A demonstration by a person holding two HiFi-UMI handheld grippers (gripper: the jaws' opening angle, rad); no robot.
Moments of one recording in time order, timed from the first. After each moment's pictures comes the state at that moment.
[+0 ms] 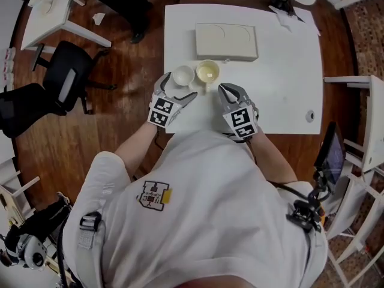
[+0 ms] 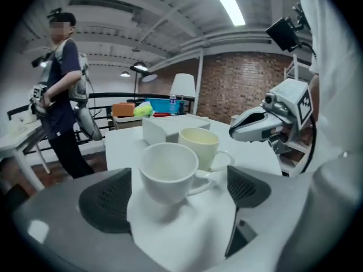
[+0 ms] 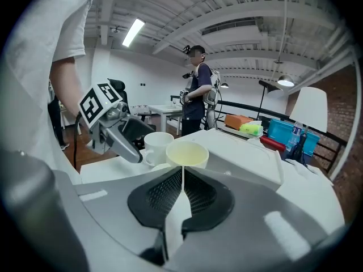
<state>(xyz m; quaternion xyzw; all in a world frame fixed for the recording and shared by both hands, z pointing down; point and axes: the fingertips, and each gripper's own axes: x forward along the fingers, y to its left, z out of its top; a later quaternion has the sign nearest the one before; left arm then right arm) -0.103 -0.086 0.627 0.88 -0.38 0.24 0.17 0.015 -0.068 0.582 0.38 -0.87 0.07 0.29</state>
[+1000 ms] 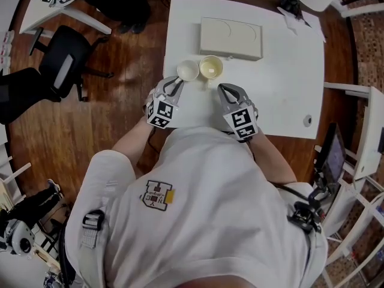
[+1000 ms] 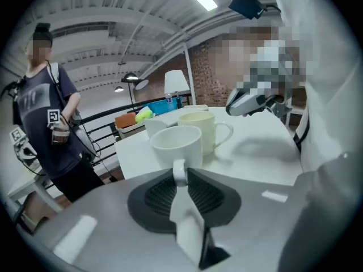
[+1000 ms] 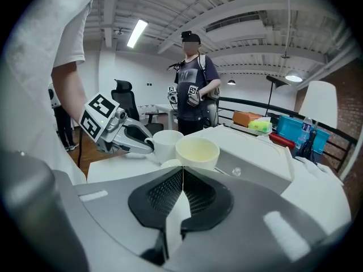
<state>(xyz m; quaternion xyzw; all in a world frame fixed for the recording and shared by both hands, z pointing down) -0.122 -0.068 0.645 0.87 -0.40 0.30 0.04 0.006 -0.054 0.589 0.35 -0.89 0.08 0.29</state>
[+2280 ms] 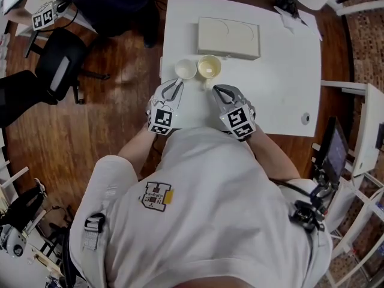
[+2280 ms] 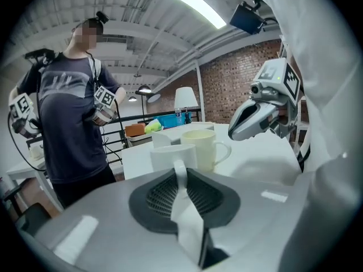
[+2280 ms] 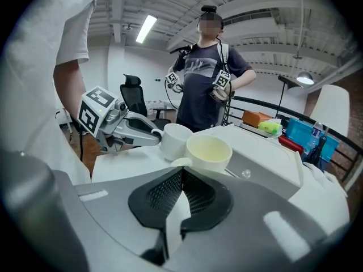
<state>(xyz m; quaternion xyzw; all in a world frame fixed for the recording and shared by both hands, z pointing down) -0.118 -0.059 0.621 0.87 -0.45 0.21 0.04 -0.007 -0.044 0.596 0.31 -0.89 0.07 0.32</state>
